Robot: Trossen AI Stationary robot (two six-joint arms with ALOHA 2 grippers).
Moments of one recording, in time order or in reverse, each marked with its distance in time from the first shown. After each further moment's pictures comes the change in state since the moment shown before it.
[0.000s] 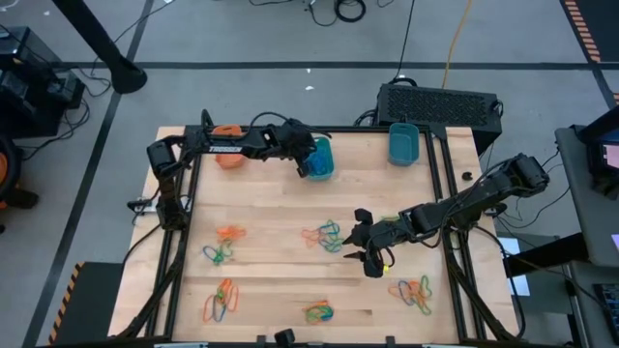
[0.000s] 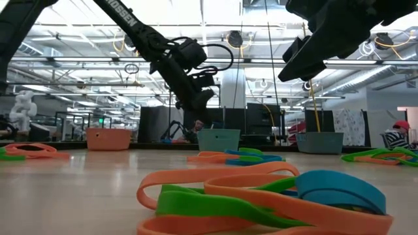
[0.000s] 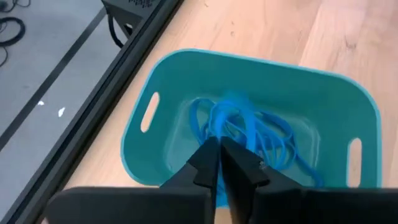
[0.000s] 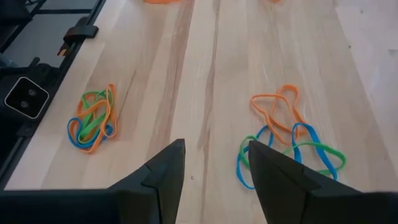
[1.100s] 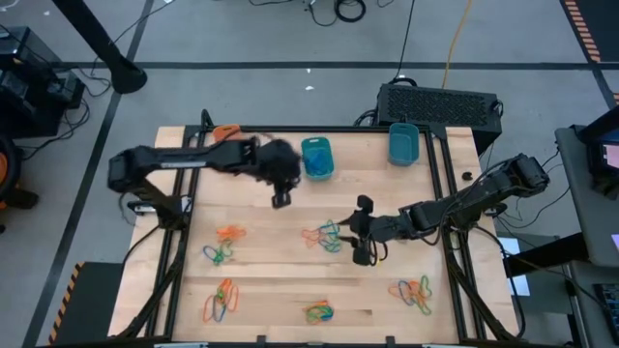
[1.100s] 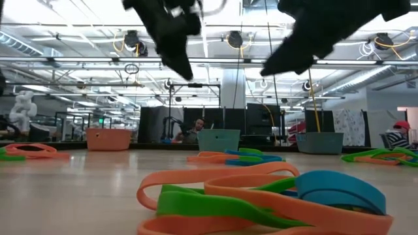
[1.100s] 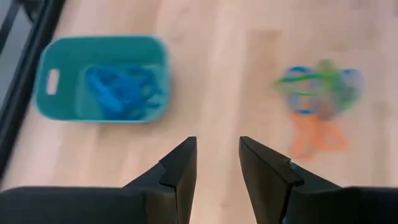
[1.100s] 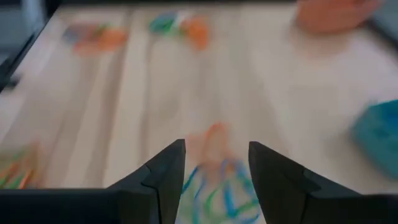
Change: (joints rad) left arm -0.279 -0.339 0.077 -0.582 0.060 -0.062; right arm -0.029 0.000 0.000 0.093 0.260 -0.006
